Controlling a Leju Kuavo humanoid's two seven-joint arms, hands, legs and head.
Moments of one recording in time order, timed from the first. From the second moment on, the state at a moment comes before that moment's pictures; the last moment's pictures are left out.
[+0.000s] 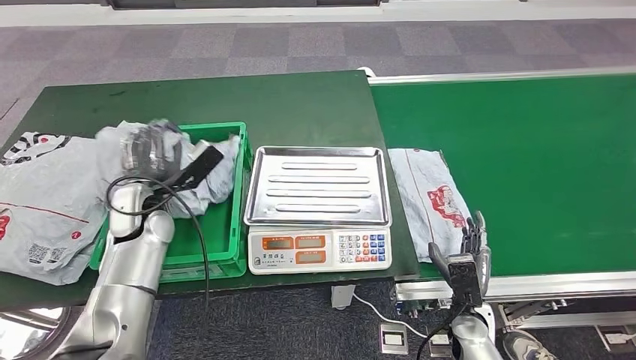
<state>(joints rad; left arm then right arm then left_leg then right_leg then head) -0.65 -0.11 0.16 -0.85 -1.43 0.39 -0.07 -0.14 -0.05 0.06 -1.03 0.09 -0.53 -0.70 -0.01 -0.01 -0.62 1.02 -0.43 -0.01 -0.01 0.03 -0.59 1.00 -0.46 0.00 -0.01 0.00</state>
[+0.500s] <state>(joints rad) -0.75 -0.02 0.12 -0.43 -1.44 0.17 0.05 -0.19 -0.05 0.06 -1.00 0.10 -0.50 -0.70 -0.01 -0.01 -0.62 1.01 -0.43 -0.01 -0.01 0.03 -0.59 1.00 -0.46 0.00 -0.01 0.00</state>
